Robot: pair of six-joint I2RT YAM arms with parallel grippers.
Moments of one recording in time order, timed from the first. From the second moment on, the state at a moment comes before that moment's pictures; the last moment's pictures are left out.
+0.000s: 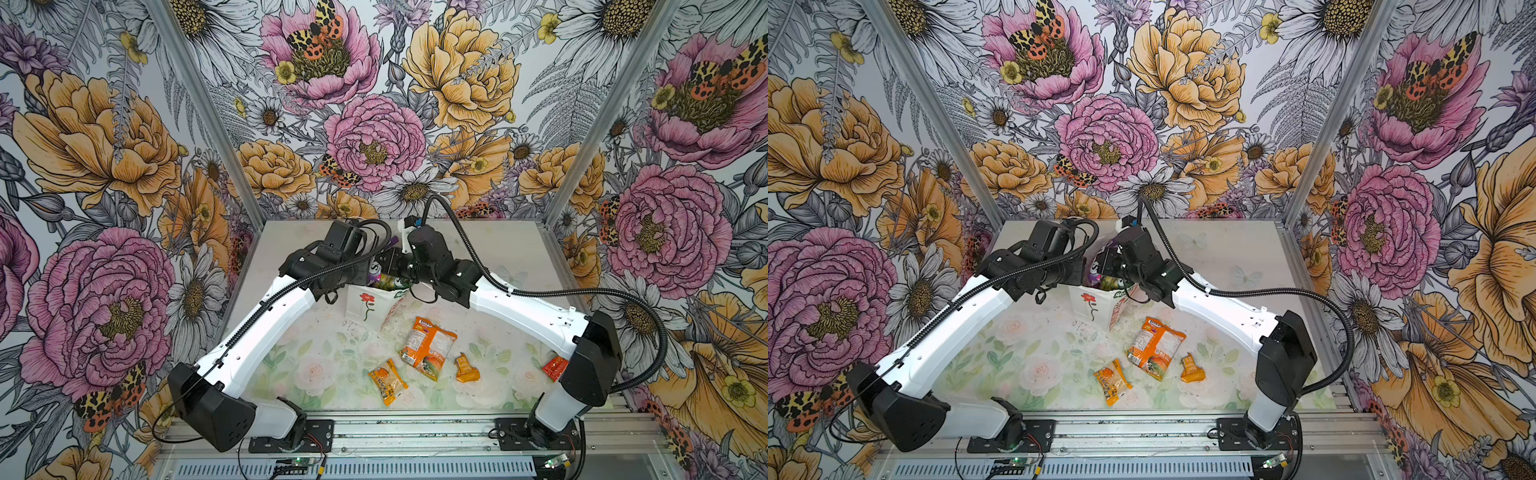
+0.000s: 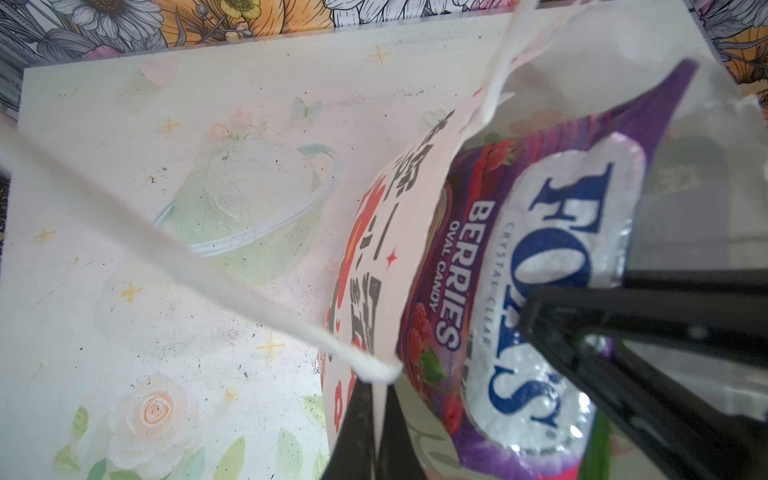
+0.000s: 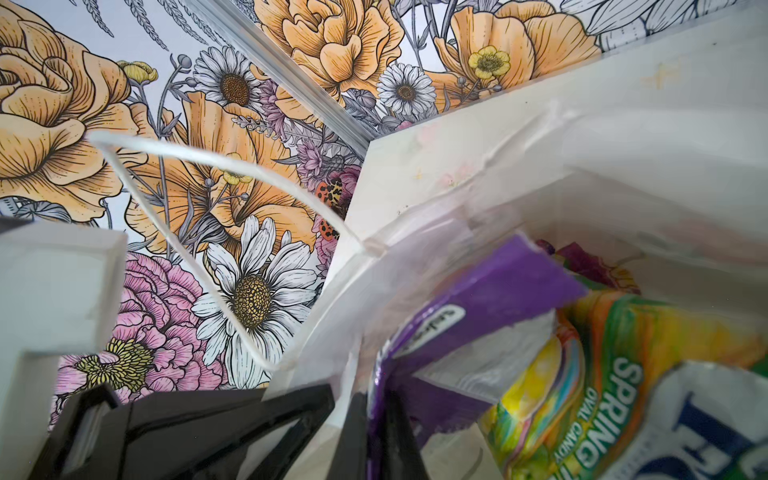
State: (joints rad) left arm -0.55 1.37 1.46 -0.94 -0.19 -0.29; right arm 0.81 1.68 1.49 -0.26 -0.06 0.82
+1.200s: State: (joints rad) left arm -0.55 1.37 1.45 -0.94 -0.20 -0.29; right arm 0.80 1.67 1.53 -0.33 -0.04 0.82
